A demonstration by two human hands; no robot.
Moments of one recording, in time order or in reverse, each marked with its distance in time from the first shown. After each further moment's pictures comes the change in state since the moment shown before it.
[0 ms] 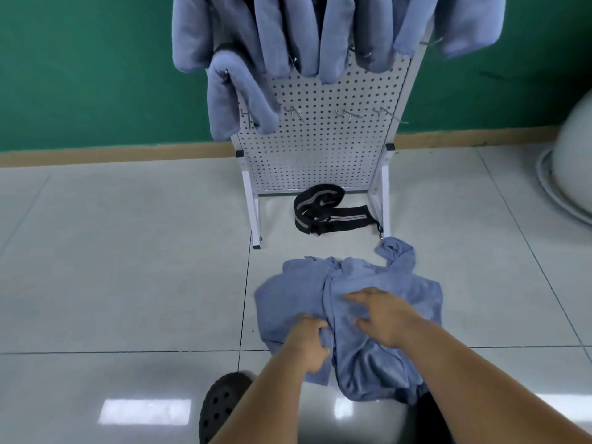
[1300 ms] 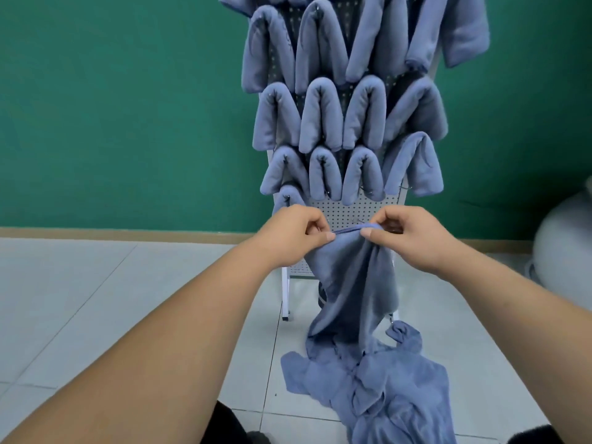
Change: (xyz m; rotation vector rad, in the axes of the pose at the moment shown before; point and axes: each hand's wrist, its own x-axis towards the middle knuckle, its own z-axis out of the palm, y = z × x) left_hand -0.231 0.154 -0.318 0.032 0.684 0.553; right_hand -0.170 -0.129 -0.269 0.489 0.659 -0.537
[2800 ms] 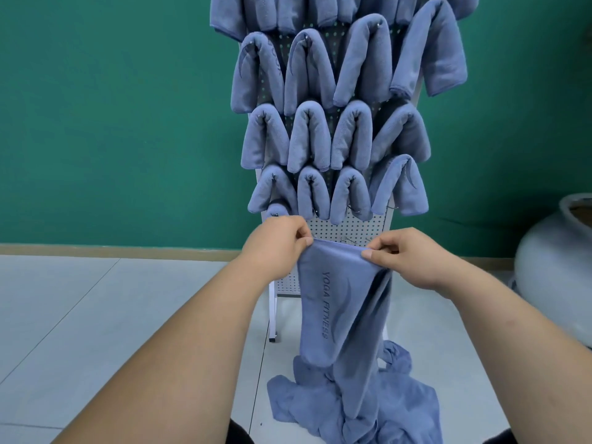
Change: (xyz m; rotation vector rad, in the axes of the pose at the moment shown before) left_hand 0.019 0.000 -0.001 0.226 0.144 -0.024; right_hand 0.010 0.018 -0.018 -0.108 -0.064 0.145
